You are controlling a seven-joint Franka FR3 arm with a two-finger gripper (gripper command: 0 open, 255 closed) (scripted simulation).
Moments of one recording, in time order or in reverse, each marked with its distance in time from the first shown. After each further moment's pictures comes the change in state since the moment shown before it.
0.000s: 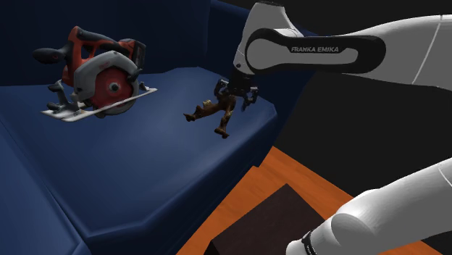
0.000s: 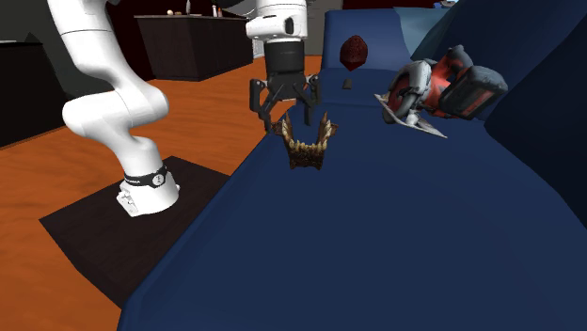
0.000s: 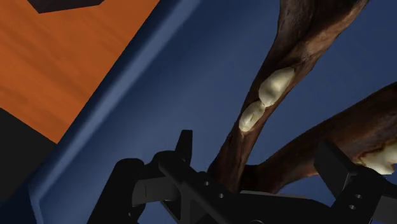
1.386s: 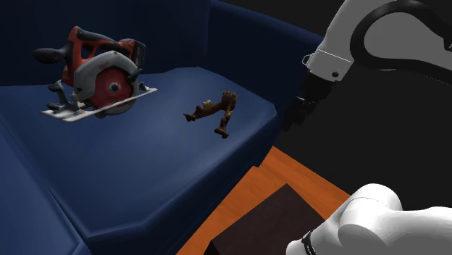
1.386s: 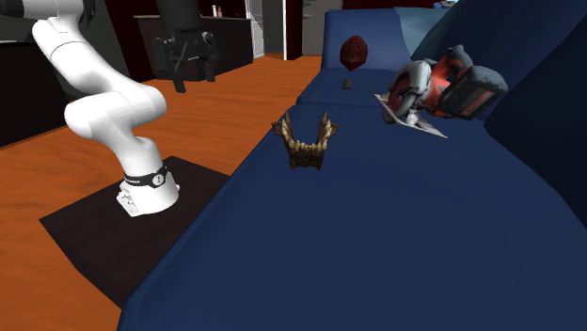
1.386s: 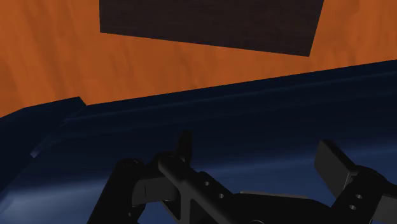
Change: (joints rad) arm 0.208 -0.605 -0.300 -0.284 0.118 -0.447 -0.783
